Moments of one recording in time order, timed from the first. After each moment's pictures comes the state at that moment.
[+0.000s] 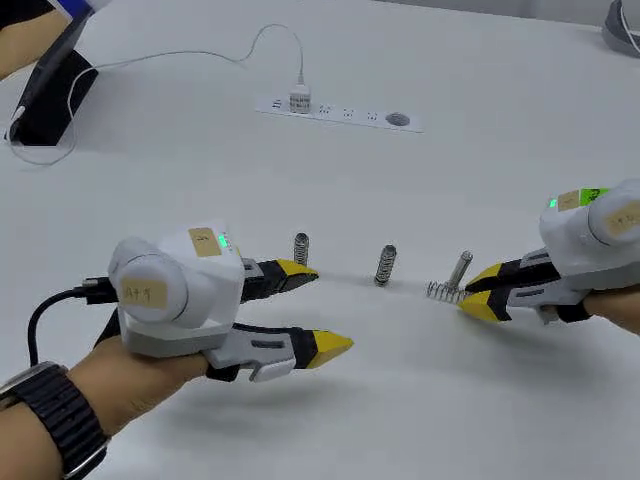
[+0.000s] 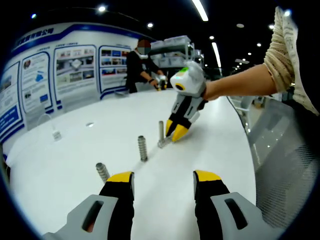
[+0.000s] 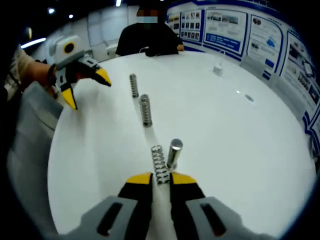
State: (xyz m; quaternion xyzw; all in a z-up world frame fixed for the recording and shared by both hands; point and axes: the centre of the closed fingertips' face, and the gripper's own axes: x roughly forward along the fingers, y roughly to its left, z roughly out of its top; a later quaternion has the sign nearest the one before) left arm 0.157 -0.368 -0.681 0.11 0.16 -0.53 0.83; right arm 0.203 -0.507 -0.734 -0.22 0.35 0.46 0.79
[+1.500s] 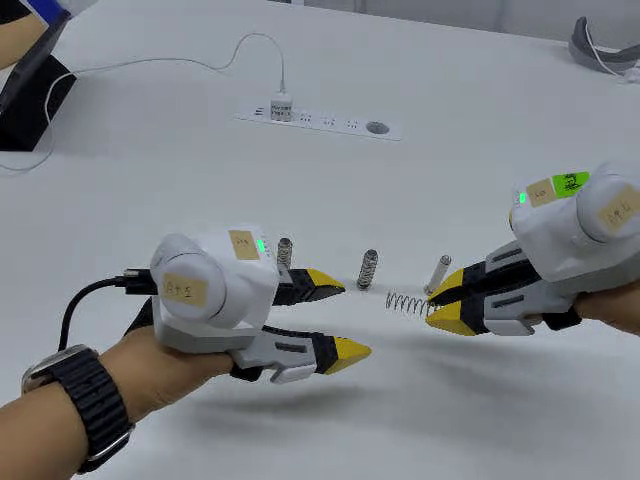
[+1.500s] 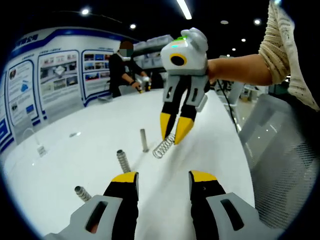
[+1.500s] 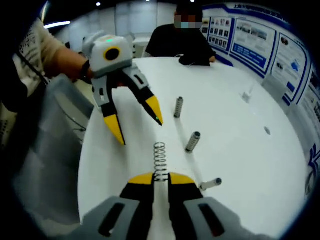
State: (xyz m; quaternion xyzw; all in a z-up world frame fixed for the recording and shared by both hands) left arm 0.148 -0.408 -0.679 0.13 0.14 -0.58 0.79; right arm 0.149 -0.457 -0.678 -0.27 0.33 0.54 0.73
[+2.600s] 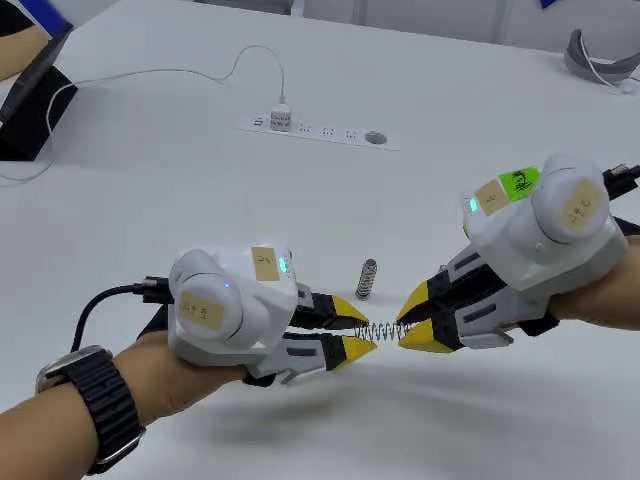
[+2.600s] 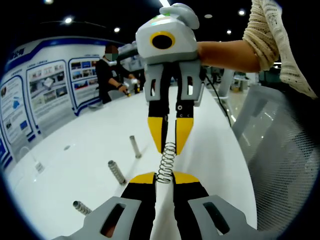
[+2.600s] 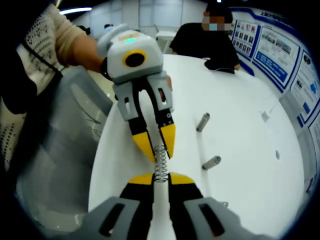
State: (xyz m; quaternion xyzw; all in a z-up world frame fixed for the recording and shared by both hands) left arm 0.136 -0.419 -0.674 0.18 0.12 -0.61 0.76; right arm 0.127 -0.425 -0.666 -0.32 0.32 0.59 0.67
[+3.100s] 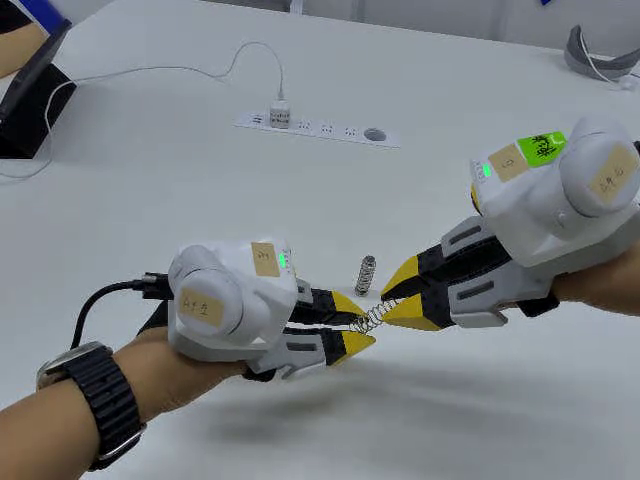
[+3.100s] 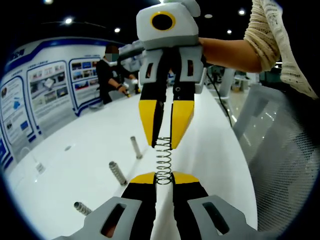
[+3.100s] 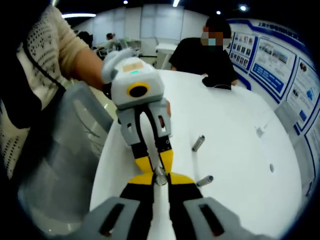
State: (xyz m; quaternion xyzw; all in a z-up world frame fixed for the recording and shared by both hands) left arm 0.138 -0.420 -0.673 0.18 0.12 -0.61 0.77; right arm 0.129 -0.402 -0.635 -0.30 0.27 0.60 0.69
